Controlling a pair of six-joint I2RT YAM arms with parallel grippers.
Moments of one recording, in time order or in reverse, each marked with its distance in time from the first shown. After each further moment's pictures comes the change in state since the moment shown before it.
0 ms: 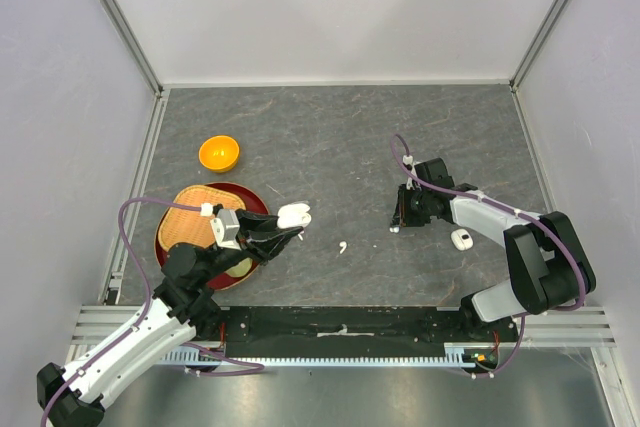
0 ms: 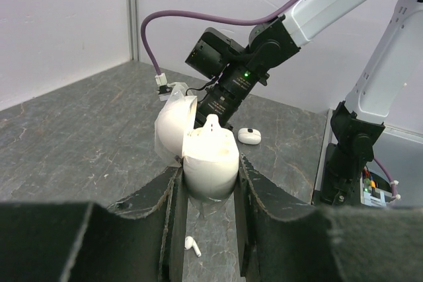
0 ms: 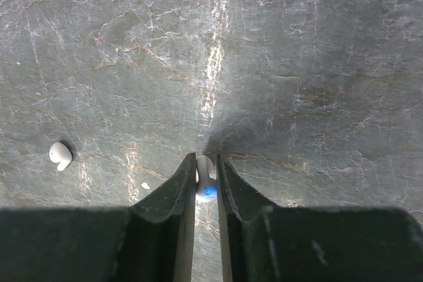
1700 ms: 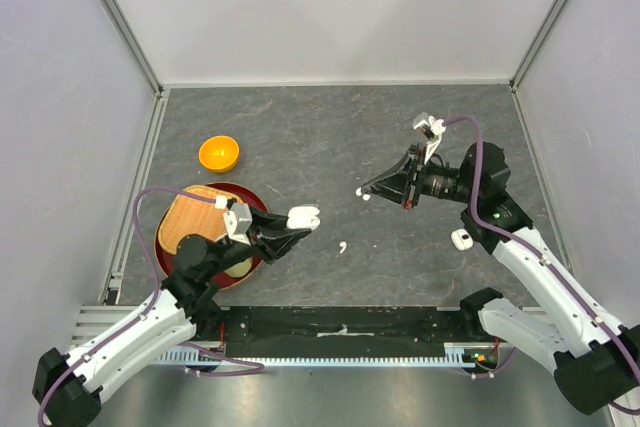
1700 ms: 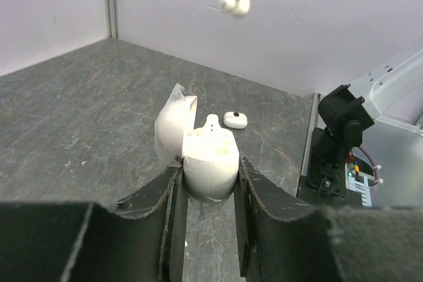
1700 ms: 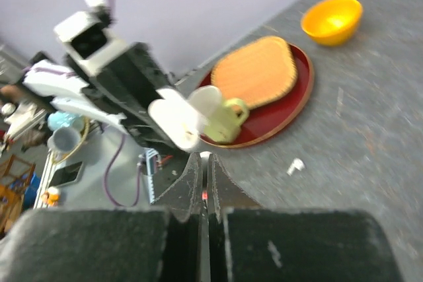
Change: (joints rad) left arm 0.000 0.125 0.004 0.054 0.051 -0.029; right arm 0.068 -0.529 0.112 0.351 -0.585 0.141
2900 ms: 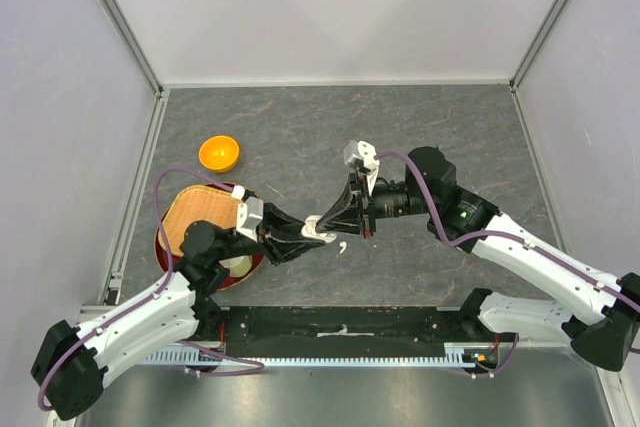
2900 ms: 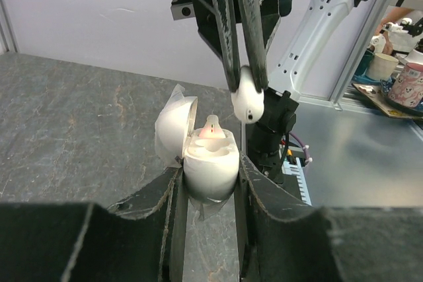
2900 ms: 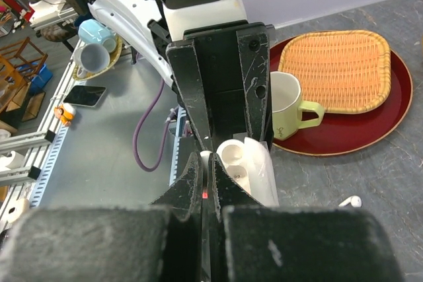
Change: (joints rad) left arm 0.000 0.233 0.084 0.224 0.293 -0.104; right arm 0.455 0.144 0.212 -0.129 0.093 -0.264
